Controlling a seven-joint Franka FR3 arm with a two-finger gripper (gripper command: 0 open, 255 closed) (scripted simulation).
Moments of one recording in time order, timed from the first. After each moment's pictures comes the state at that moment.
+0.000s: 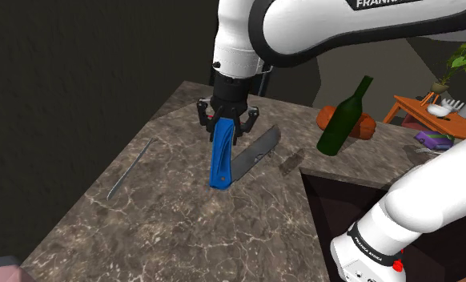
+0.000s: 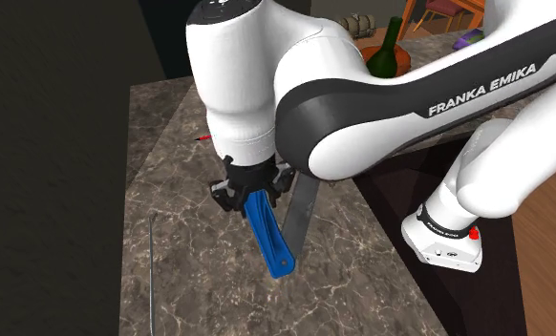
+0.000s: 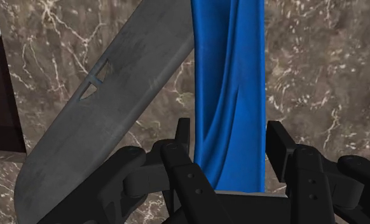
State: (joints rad) arm -0.19 -0.22 0.73 -2.08 0.16 1.88 1.29
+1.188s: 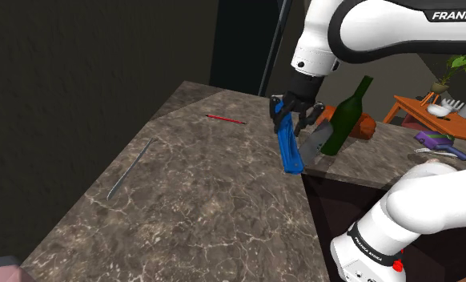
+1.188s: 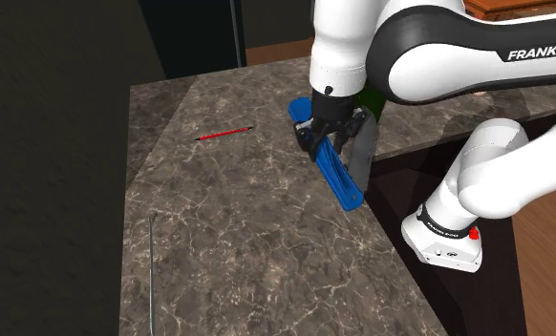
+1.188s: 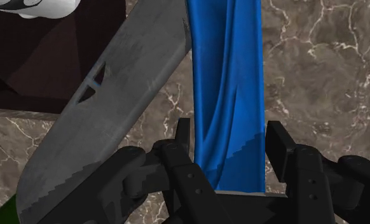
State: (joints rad) arm -0.16 -0.69 0.40 -2.45 0.25 1.76 0.92
